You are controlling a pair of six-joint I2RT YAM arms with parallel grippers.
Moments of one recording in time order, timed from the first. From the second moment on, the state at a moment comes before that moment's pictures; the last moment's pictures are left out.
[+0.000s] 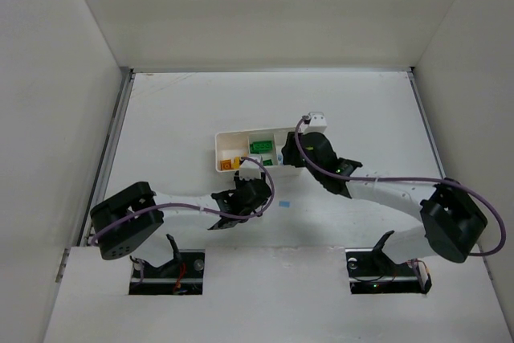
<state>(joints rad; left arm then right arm) -1.10 1.44 0.52 0.17 -0.66 -0.71 0.79 1.38 0.78 0.13 0.40 0.52</state>
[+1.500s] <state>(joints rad) -1.07 1.31 0.47 0.20 -0.65 -0.72 0.73 1.38 0.79 0.09 0.32 0.54</state>
